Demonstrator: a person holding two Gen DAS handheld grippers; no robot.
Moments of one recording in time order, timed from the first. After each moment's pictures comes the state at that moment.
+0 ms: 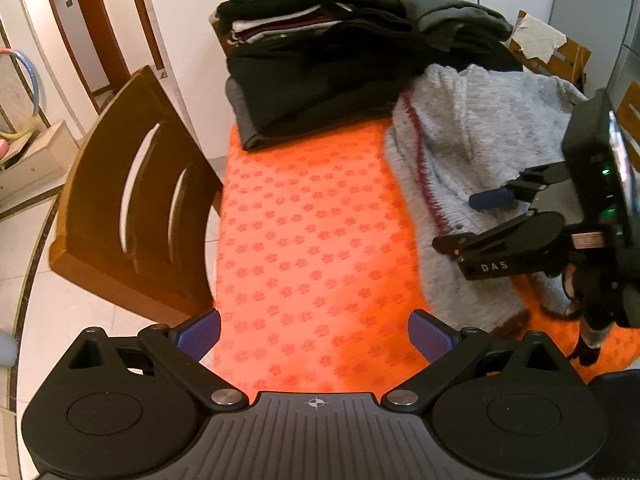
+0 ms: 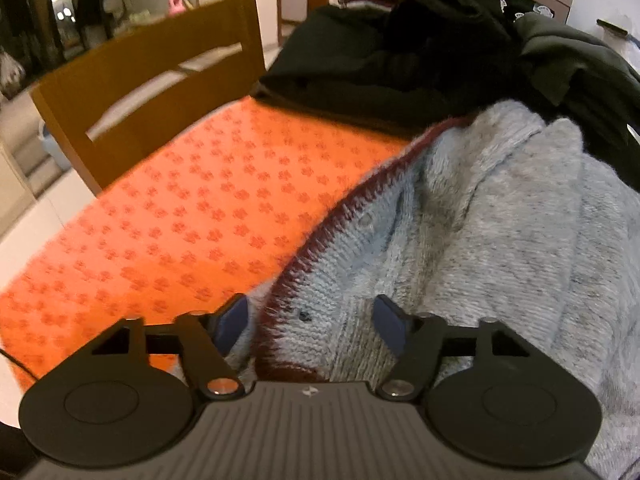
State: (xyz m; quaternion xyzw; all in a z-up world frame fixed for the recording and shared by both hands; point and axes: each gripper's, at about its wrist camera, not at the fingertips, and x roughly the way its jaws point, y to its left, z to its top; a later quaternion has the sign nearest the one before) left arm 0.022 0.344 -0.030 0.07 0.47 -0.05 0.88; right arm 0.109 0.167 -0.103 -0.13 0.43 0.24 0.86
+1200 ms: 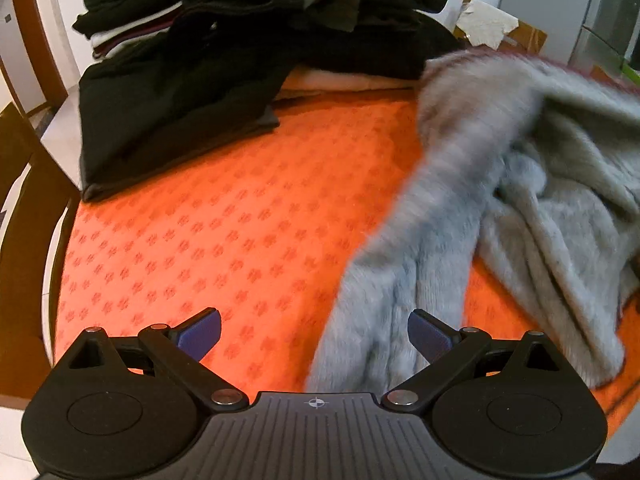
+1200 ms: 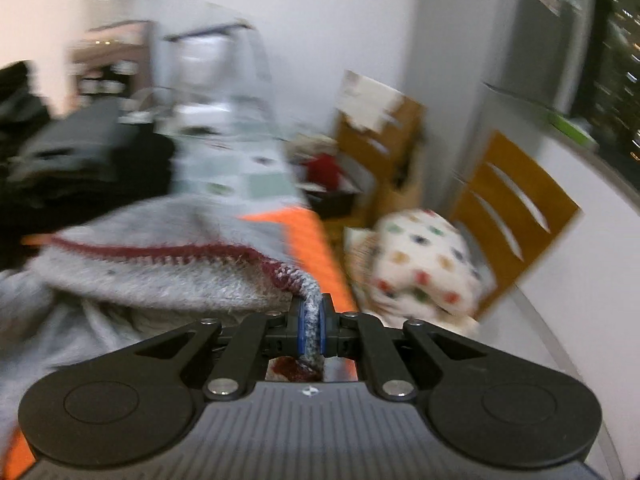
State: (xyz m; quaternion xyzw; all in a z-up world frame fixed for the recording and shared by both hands) left arm 0.125 0.208 -0.094 0.06 0.47 -0.13 0.87; right arm 0.043 -0.248 0.016 0.04 0.36 -0.19 0.91
